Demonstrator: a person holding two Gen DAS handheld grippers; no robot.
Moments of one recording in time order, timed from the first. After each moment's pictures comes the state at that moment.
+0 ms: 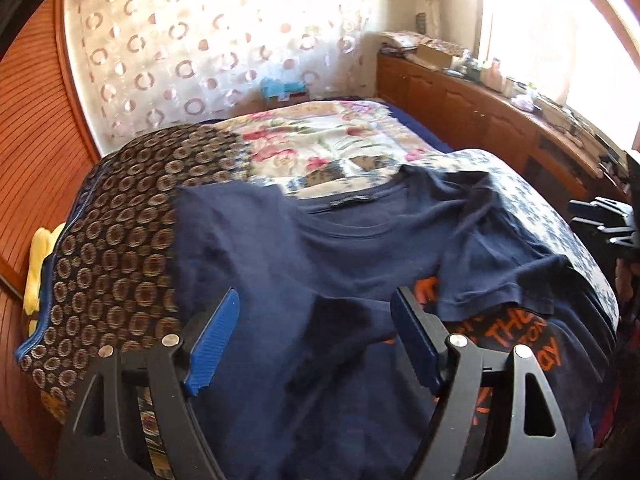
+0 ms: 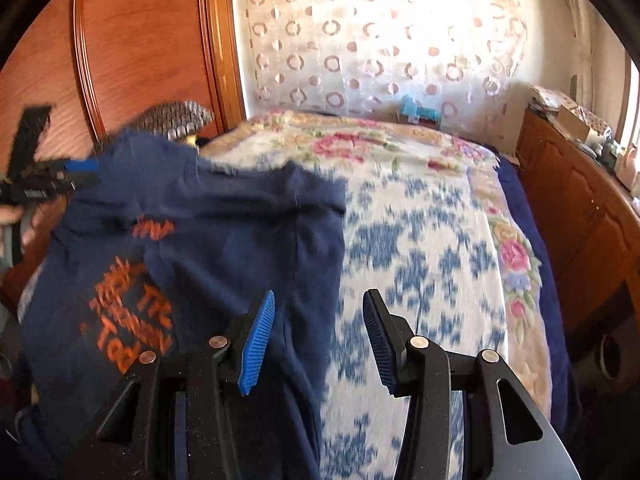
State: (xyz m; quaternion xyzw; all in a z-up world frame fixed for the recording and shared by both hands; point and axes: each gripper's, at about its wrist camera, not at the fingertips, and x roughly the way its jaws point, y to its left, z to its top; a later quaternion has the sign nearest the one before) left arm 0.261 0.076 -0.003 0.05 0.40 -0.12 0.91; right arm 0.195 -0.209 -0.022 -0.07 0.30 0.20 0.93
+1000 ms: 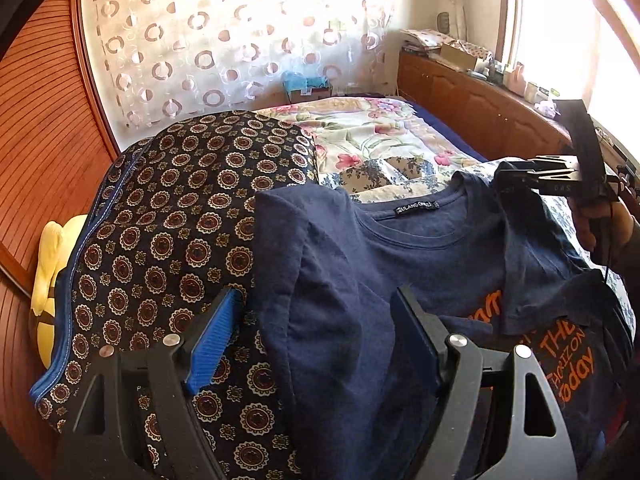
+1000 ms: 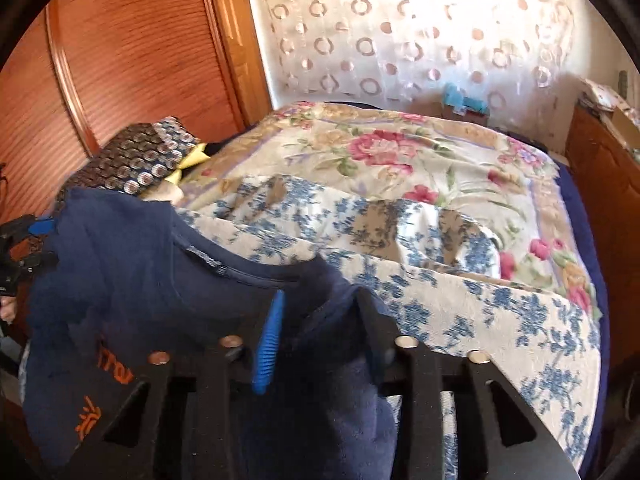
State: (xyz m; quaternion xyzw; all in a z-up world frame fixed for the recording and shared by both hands) left arm 0.298 0.122 -0.013 0.05 0.40 -0.10 0.91; right arm 0.385 -0.116 -0.028 -0.07 0.34 0.24 0.91
